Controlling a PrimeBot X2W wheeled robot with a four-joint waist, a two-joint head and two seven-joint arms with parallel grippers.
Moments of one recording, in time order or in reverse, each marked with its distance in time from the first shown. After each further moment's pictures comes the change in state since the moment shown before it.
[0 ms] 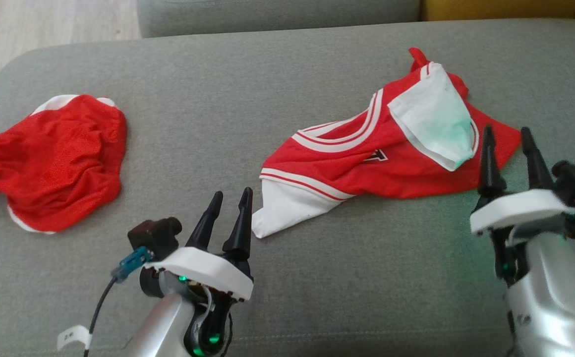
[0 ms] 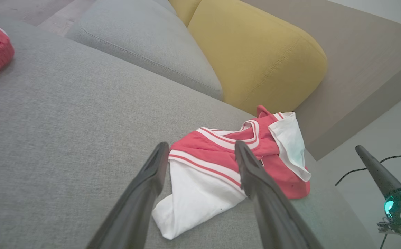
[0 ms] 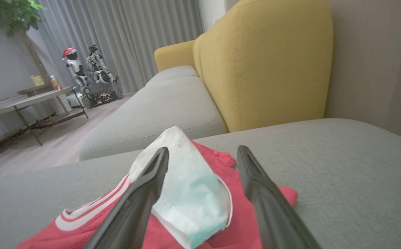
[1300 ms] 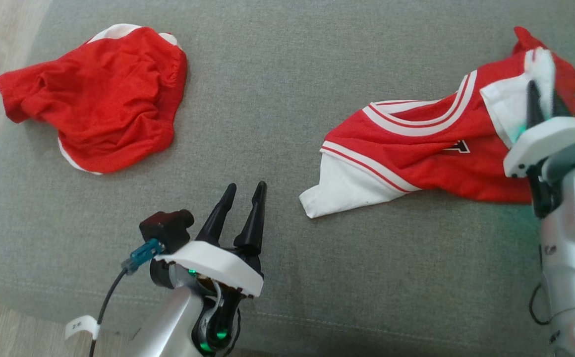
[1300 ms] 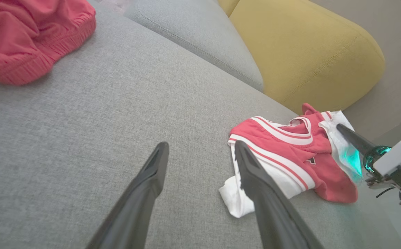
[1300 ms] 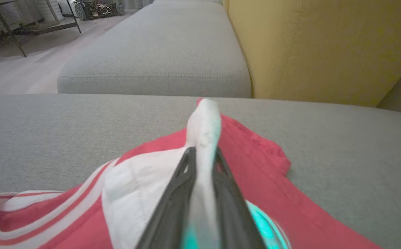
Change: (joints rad) left arm -0.031 0.000 -0.044 -0.007 -0.003 -0.009 0.000; right arm -0.255 -0.045 -0.168 0.168 -0.306 0.000 0.229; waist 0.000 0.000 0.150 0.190
